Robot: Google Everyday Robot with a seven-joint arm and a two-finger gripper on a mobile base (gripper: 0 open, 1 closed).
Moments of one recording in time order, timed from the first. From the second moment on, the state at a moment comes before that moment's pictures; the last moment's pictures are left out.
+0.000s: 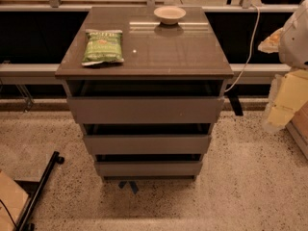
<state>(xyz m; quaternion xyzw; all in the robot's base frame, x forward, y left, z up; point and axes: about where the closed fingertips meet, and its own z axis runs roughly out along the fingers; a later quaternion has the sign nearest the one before) 0.438 -0.217 0.976 -0.60 0.78 -0.03 0.16</state>
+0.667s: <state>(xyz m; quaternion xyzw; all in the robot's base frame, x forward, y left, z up) 0.442 -0.207 0.960 -0.62 0.77 -0.05 0.15</state>
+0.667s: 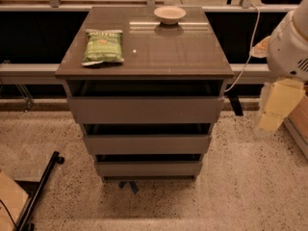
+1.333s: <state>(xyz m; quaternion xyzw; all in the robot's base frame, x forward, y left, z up) 0.468 -0.189 0.891 -0.65 0.74 -0.09 0.14</state>
